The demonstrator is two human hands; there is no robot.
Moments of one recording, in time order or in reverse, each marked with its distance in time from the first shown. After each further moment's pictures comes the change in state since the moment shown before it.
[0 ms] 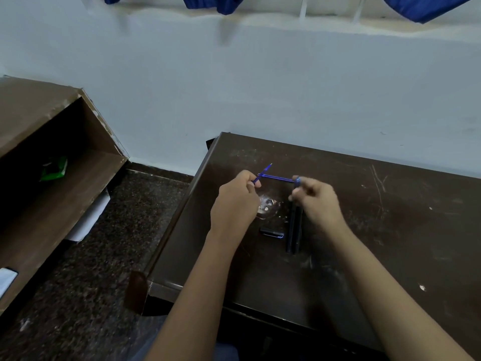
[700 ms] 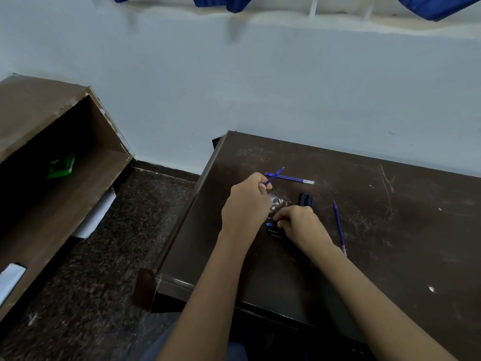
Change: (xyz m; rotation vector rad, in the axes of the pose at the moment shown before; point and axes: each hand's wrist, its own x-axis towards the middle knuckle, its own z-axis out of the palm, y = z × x) left_hand -0.002 0.000 0.001 0.008 -0.036 0.012; right_hand -0.019 0.022 0.032 -0.766 -0.335 -0.146
